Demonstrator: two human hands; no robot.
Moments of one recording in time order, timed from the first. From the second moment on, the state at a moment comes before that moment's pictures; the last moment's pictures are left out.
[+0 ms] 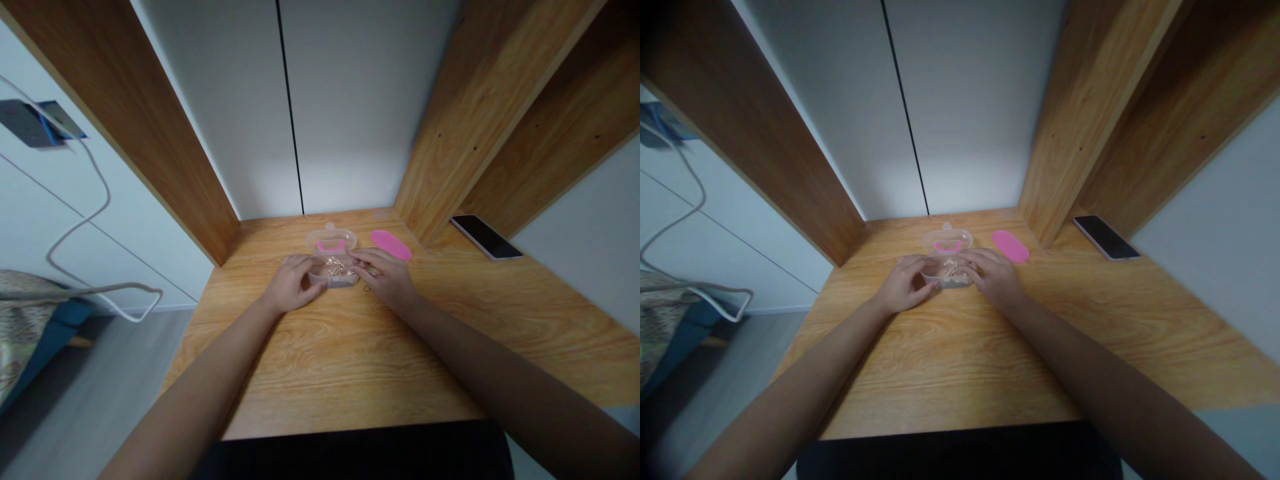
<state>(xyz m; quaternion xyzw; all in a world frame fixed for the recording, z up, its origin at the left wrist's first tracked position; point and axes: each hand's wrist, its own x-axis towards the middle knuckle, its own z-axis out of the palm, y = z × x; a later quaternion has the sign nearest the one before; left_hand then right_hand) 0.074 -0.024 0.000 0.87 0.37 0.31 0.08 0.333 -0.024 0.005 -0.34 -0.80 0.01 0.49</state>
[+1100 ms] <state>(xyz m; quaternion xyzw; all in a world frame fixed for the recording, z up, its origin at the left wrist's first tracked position) 0.073 -0.025 -0.001 0.86 0.42 0.31 0.04 0.359 0.006 -0.006 -0.64 -0.68 0.00 0.36</state>
